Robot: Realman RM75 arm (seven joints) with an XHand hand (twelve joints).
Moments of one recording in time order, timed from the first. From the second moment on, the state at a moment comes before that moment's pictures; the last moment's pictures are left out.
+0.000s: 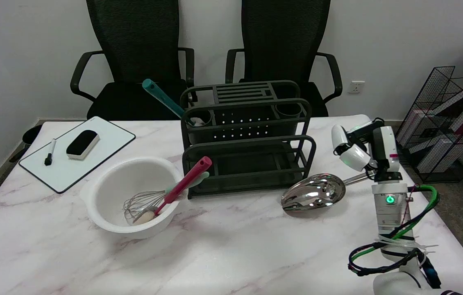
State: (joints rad) arm -0.11 -1.04 -2.02 1.04 0.95 1.44 0.86
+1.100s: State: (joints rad) arm -0.05 -1.07 -2.02 1.18 0.82 1.21 0.75
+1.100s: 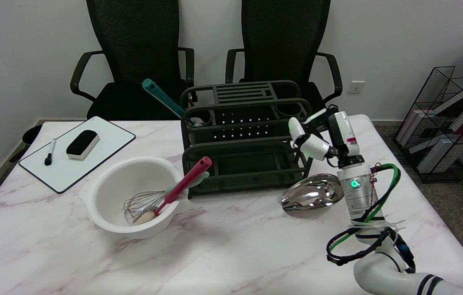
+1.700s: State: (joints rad) arm 0.04 -1.12 -2.03 1.23 0.80 1.09 0.68
